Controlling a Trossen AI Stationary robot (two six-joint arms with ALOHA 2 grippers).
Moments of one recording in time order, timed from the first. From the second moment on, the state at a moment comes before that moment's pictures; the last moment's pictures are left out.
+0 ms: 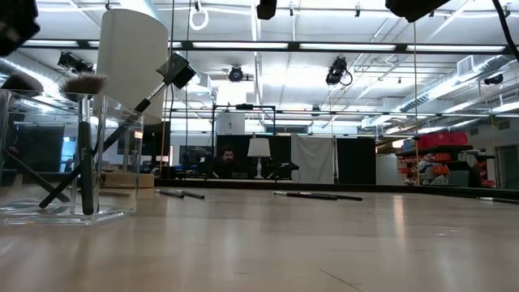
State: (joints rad) left arm -1.08 0.96 0.60 -0.42 -0.69 -0.88; right arm 0.39 1.96 1.15 0.97 0.38 -0.09
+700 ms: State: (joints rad) left arm -1.02 0.96 0.55 -0.46 -0.66 -1.00; right arm 0.38 1.96 1.15 0.98 0.38 -0.09
